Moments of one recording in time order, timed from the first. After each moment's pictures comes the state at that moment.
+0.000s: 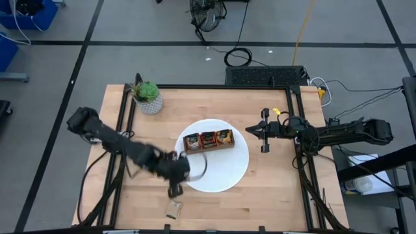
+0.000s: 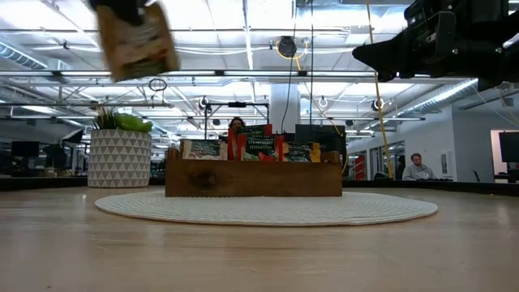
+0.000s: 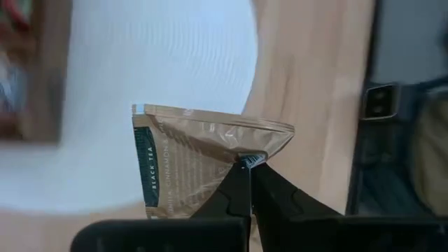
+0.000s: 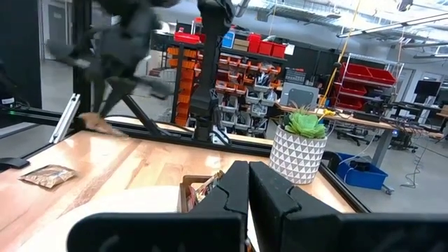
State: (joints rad) left arm -0.46 1.55 1.25 -0.74 -0.05 -0.72; right arm -0.15 0.89 0.15 0.85 -0.13 -0.14
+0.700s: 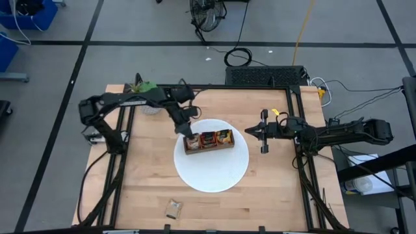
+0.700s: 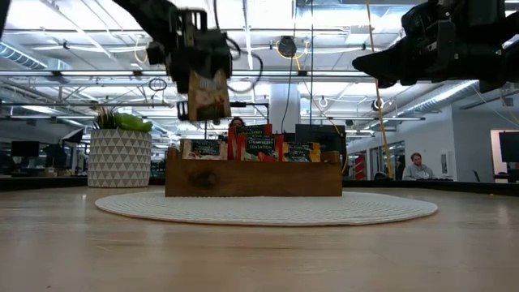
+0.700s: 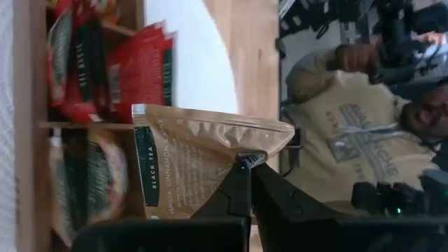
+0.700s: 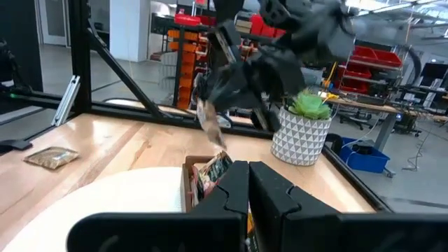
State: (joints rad) left arm 0.41 1.63 1.17 -0.70 0.99 -0.11; right arm -0.15 0.89 0.15 0.78 -0.13 -0.14
